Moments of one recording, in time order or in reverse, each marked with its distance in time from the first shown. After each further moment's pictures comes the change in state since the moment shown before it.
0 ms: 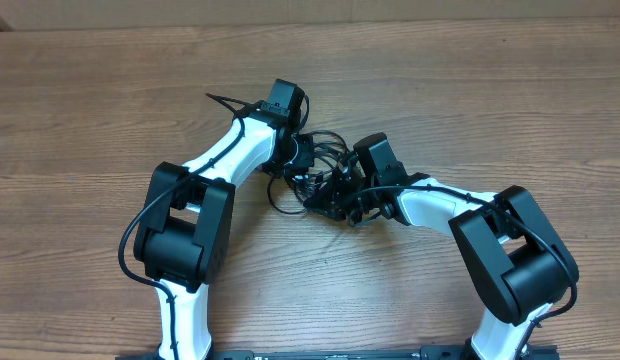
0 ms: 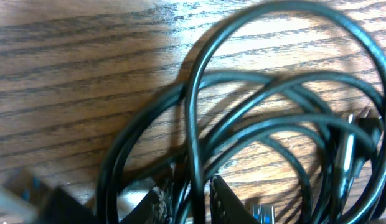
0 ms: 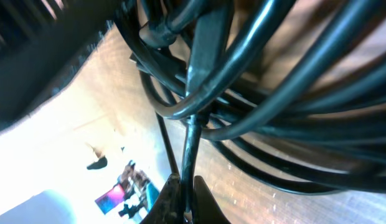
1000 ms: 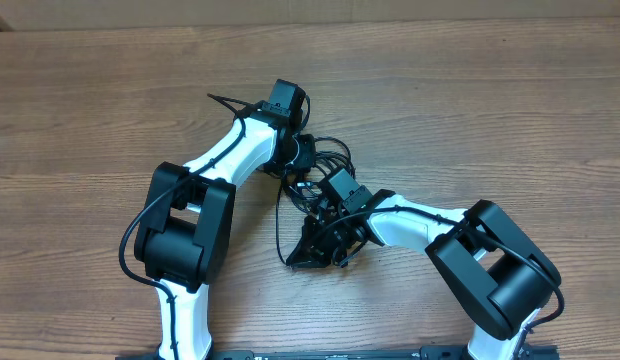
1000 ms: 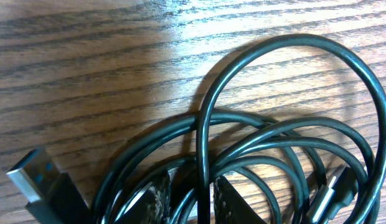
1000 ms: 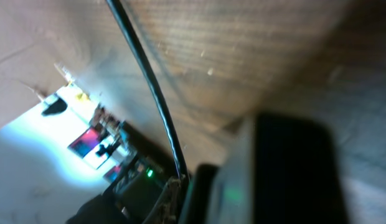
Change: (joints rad) left arm -0.001 0.001 0.000 0.002 0.010 0.000; right arm 0.207 0.000 0.015 -0.292 -0.119 -0.048
